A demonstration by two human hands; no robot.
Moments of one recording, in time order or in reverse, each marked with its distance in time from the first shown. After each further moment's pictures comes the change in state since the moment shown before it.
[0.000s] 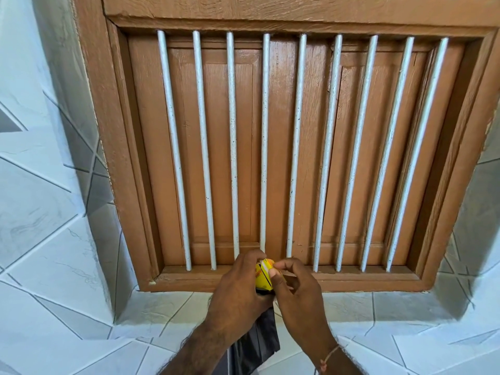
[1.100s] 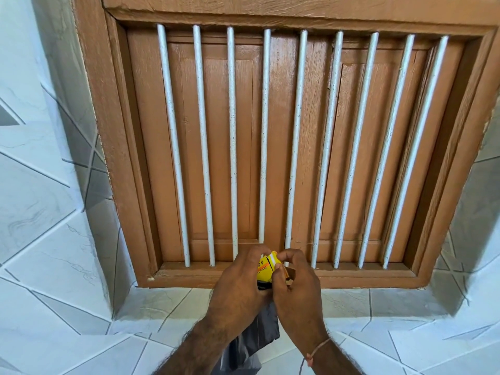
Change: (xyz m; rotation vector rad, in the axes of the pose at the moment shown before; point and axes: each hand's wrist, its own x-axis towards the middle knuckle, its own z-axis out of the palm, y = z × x) left_hand -0.003 0.013 -0.008 -0.028 -0.010 0.007; right_hand -0.002 -0.006 0.005 -0.187 0.100 -0.051
